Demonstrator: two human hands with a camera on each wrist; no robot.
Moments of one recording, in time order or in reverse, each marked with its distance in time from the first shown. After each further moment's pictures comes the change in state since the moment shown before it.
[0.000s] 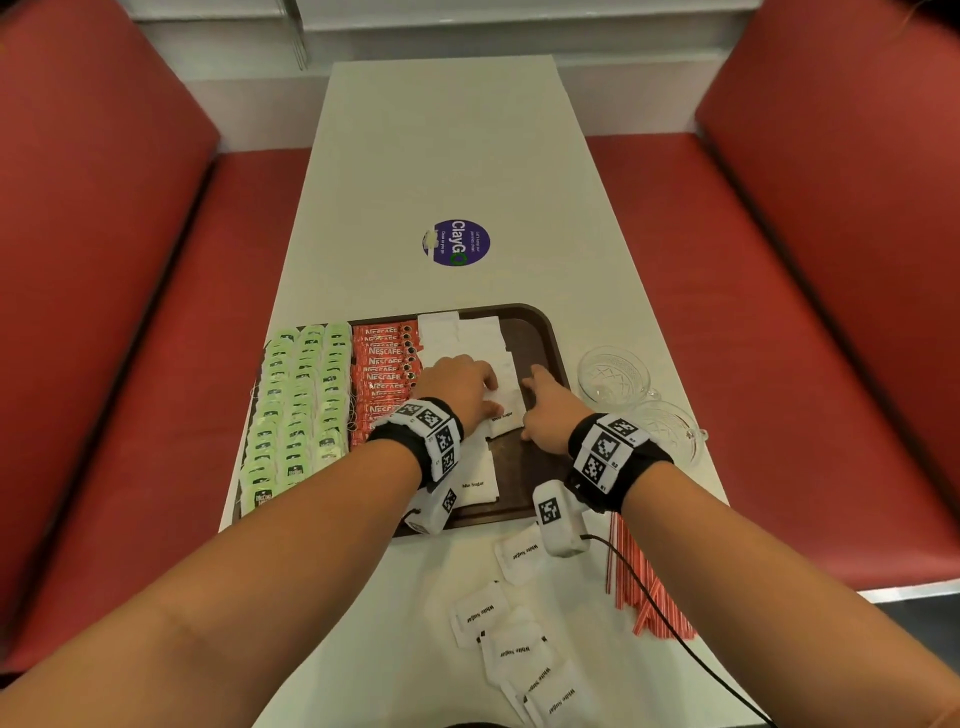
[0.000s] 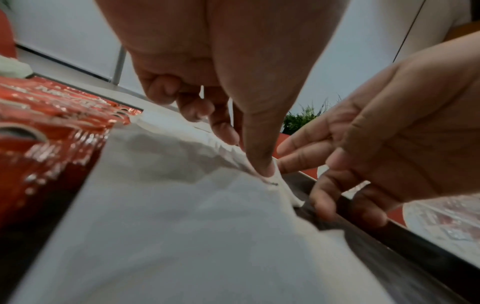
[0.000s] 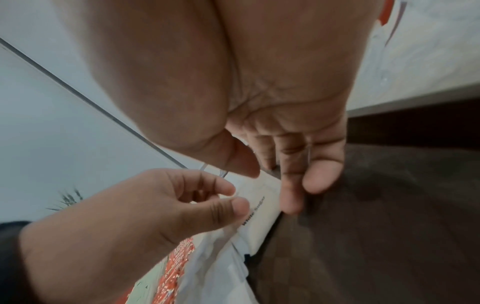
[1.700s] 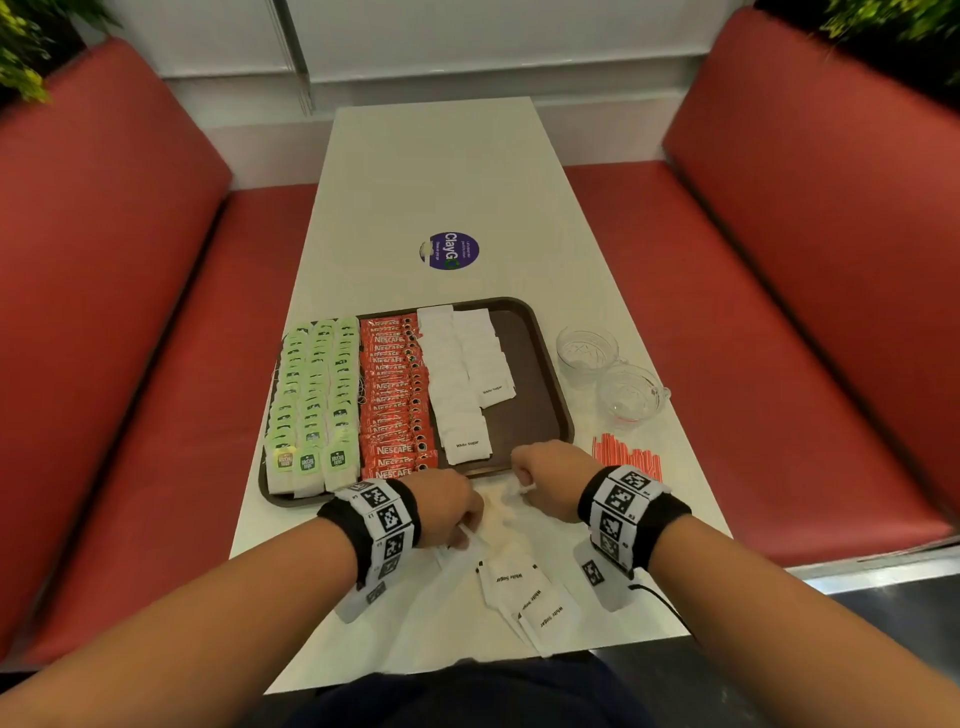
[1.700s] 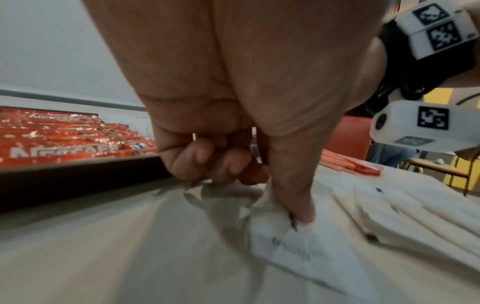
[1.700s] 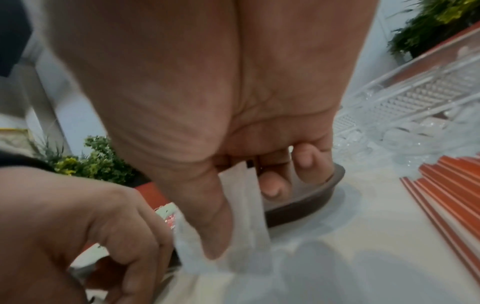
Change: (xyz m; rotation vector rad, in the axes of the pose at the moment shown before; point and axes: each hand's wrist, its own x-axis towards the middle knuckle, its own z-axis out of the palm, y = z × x) left_hand -0.156 -0.001 0.033 0.254 -0.506 0.411; right_hand -0.104 0.045 0.051 -0.662 -0.078 -0.266
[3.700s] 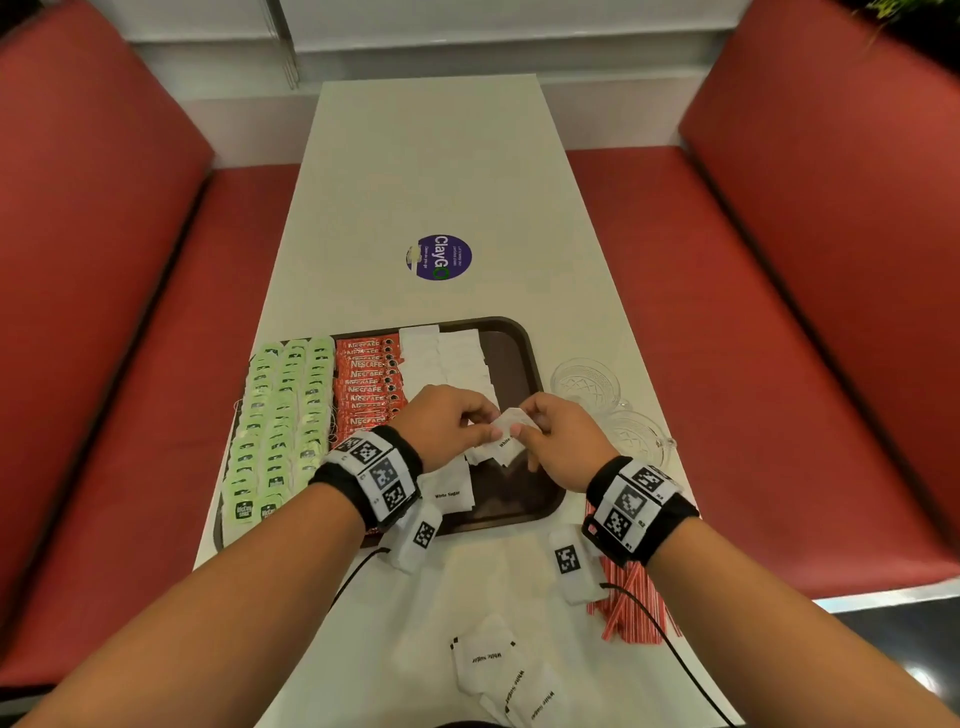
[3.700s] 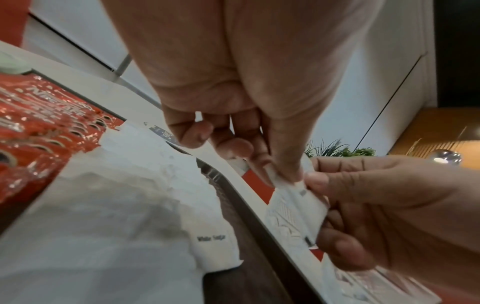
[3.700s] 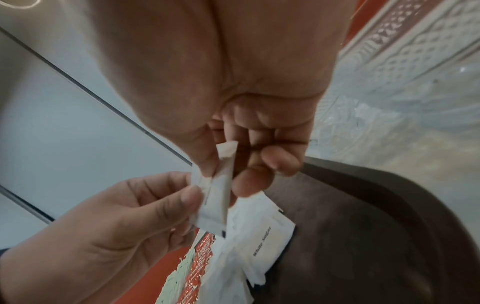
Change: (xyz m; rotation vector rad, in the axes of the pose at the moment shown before) left_hand 0.060 -0.040 -0.096 -0.629 0.569 -0.104; right_hand 0.048 0.044 -0.060 0.786 0.321 0.098
